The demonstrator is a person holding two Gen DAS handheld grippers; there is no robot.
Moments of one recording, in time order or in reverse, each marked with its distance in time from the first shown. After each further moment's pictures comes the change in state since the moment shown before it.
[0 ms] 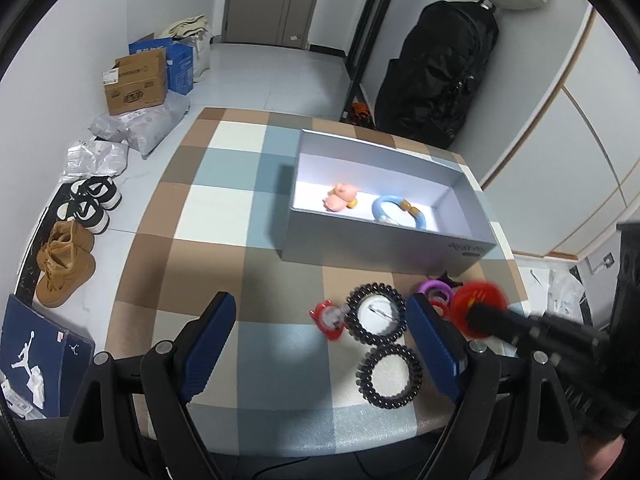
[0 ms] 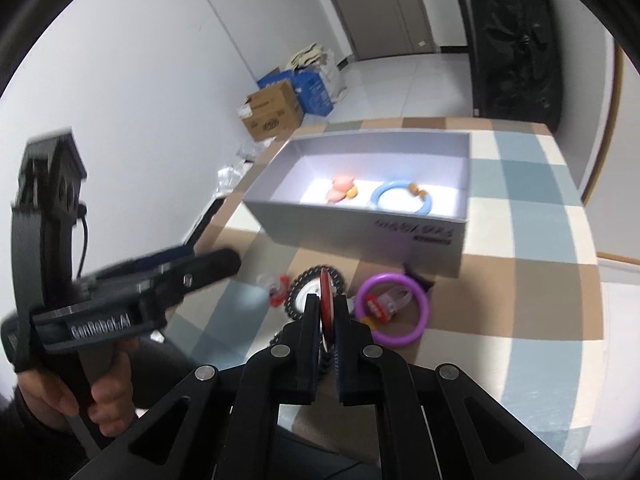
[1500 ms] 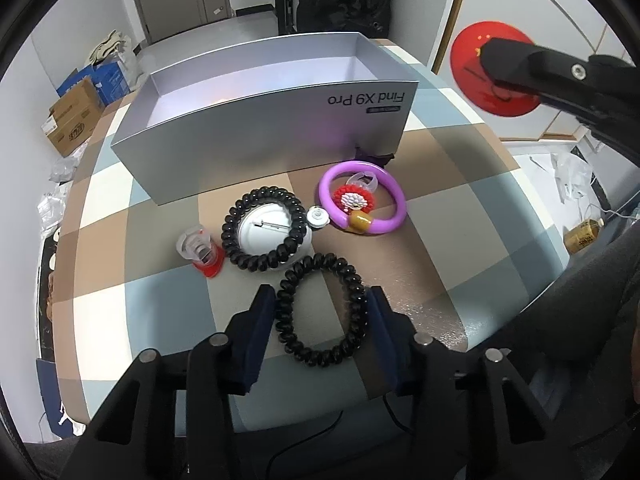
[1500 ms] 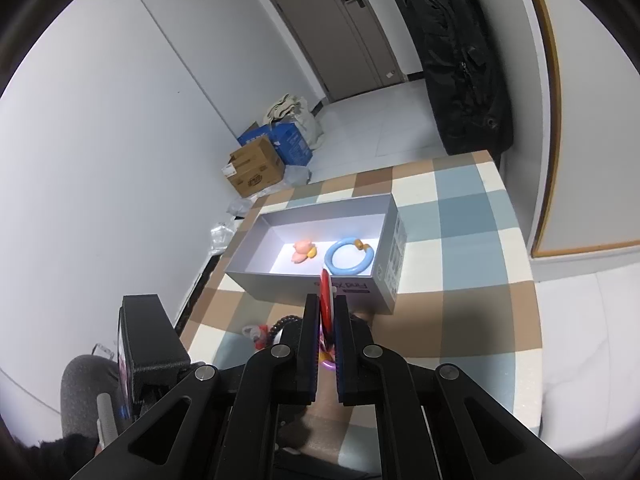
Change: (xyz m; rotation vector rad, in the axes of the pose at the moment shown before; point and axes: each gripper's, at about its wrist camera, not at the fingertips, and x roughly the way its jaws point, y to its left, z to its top) left arm 0.023 -0.086 -0.059 0.321 0.195 0.038; right arm -0.054 -0.037 0.011 0.122 -0.150 -0.001
